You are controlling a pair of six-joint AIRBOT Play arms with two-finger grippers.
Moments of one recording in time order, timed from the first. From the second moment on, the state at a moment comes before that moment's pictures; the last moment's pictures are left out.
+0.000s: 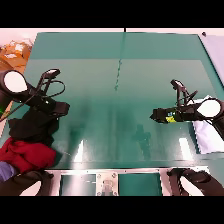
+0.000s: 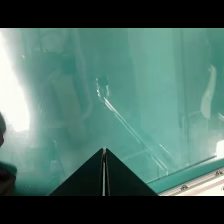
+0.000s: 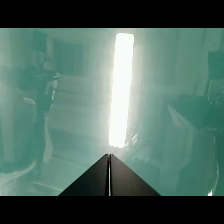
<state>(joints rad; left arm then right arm) -0.20 -1.04 1.05 1.29 -1.39 -1.54 0.12 -0.86 0.72 -1.16 1.09 1.62</state>
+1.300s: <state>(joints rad) 0.06 -1.43 1.03 1.77 -1.38 -1.60 0.12 -0.86 0.72 -1.16 1.05 1.62</state>
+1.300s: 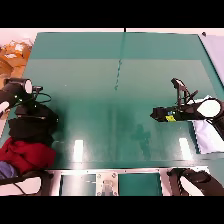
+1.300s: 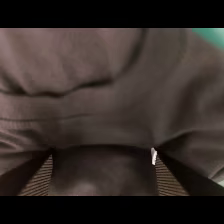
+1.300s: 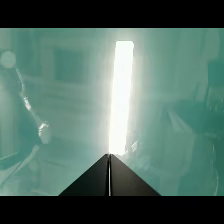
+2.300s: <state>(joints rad) -0.47 -1.37 1.75 1.49 -1.39 -1.54 -0.06 -0.86 0.84 -1.15 1.05 1.61</state>
